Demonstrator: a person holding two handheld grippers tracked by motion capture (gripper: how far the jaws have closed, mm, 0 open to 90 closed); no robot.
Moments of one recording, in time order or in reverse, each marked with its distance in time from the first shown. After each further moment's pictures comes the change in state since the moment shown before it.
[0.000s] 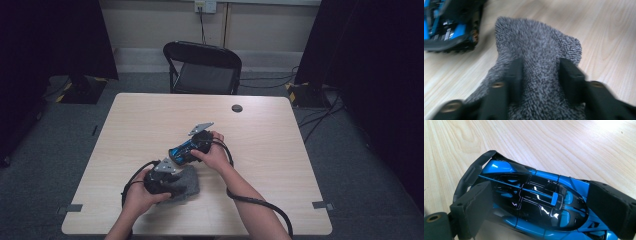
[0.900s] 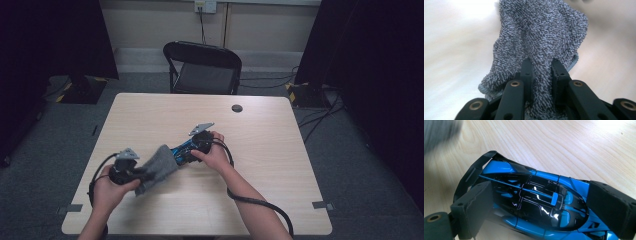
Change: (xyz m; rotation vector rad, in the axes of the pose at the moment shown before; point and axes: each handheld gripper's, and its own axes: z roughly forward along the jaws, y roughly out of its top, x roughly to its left) left arm 0.056 -0.020 -0.072 -0.089 0.162 -0.287; right arm 0.000 -0.002 0.000 -0.013 0.004 0.004
